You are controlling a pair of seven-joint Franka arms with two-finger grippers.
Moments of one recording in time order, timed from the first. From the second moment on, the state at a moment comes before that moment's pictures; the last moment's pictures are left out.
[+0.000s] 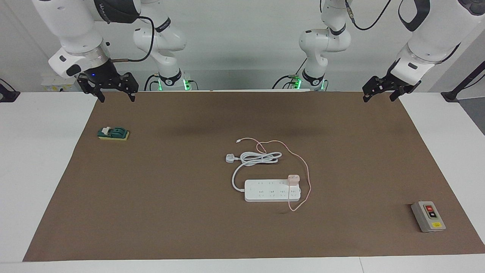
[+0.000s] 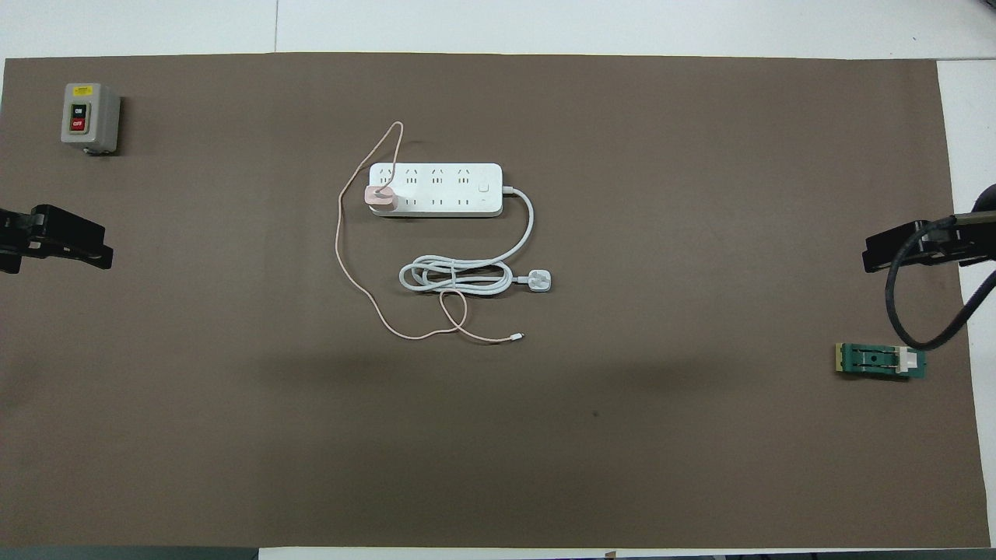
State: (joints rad) left arm -0.09 0.04 0.04 -1.50 -0.01 1.40 -0.02; right arm -0.05 -0.04 0.05 -1.62 -0.03 1.51 -0.04
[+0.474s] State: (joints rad) left arm -0.09 0.04 0.04 -1.50 -0.01 1.40 -0.02; right arm -0.05 -0.04 0.05 -1.62 -0.03 1.51 -0.04
